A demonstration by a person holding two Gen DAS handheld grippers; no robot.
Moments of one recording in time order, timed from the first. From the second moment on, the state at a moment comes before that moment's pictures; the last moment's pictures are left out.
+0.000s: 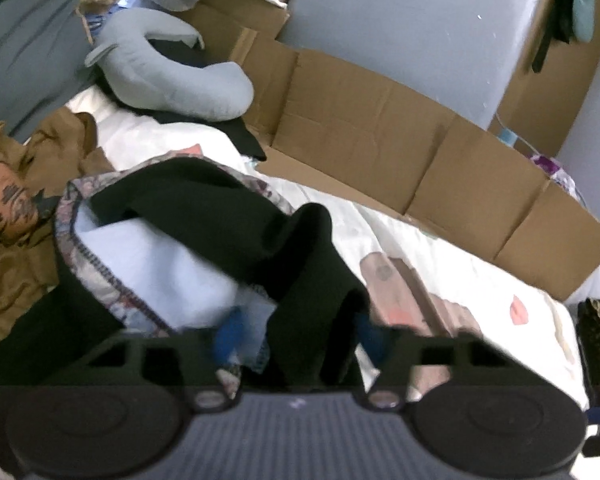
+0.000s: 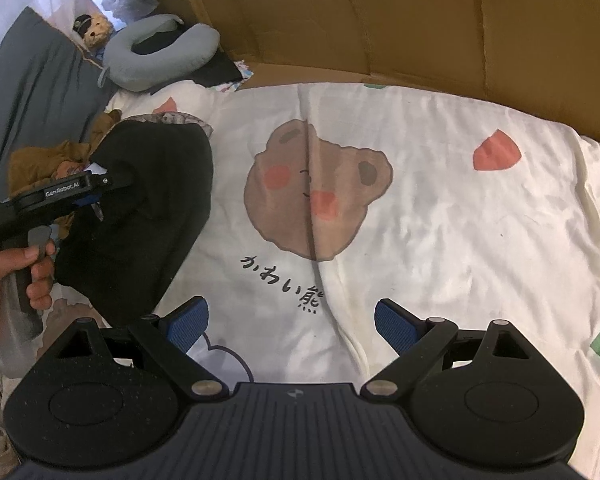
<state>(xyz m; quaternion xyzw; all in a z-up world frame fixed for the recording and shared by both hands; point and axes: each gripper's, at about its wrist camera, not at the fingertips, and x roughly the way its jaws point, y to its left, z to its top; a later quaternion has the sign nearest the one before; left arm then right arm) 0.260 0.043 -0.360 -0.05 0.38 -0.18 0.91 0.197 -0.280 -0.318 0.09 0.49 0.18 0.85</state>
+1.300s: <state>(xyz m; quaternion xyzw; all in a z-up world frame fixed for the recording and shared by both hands) 0.131 -0.039 -0.355 -0.10 0.46 -0.44 0.76 0.207 -0.281 -0.309 0.18 0.49 0.21 0.83</state>
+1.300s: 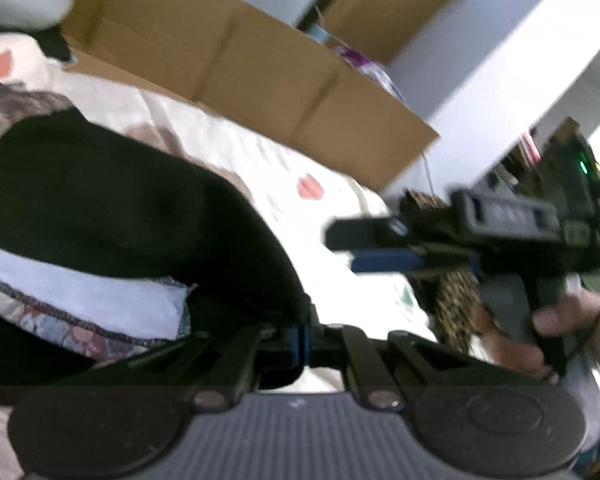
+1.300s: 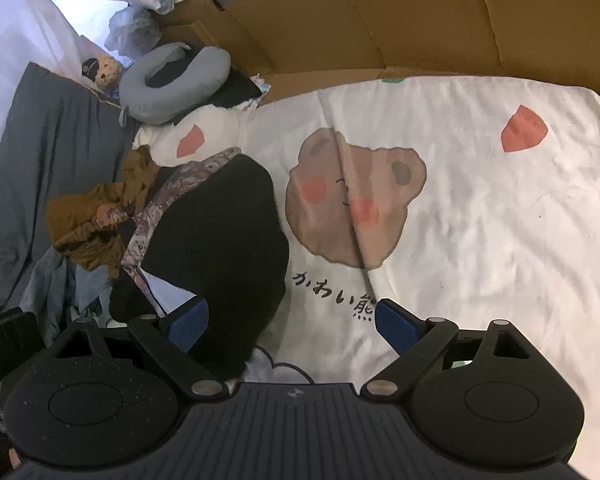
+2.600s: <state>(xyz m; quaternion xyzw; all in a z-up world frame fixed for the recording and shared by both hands) 0.194 0.076 -0.386 -0.20 0.40 -0.15 0.88 0.199 -0.275 -0.318 0.15 0.50 0.21 0.83</state>
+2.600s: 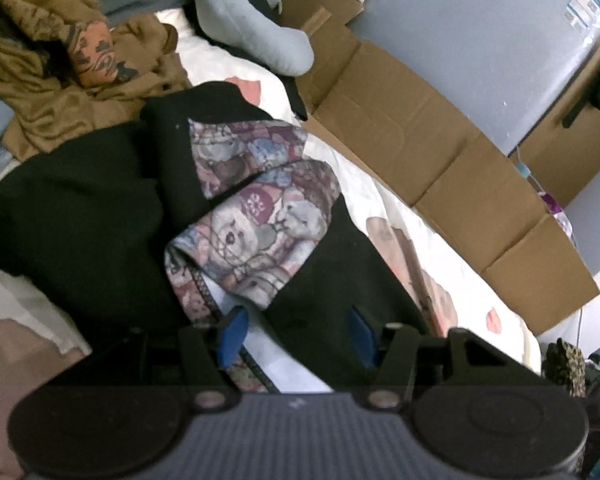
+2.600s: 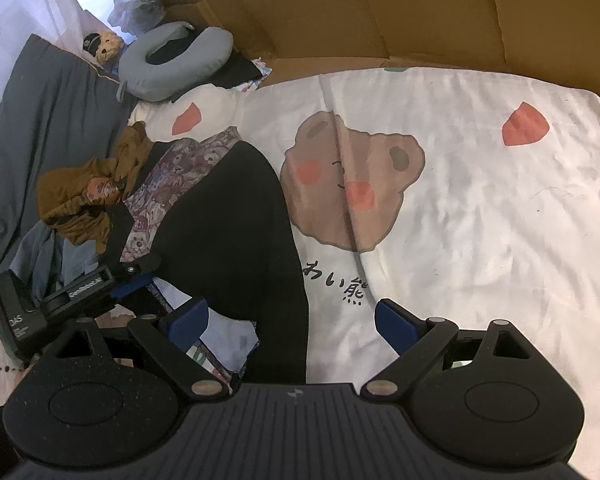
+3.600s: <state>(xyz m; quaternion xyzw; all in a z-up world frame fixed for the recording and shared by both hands) 0.159 0.034 -0.341 -0.10 0.32 -0.26 0.91 0.201 -0.262 -0.305 0.17 0.49 0.24 0.82</state>
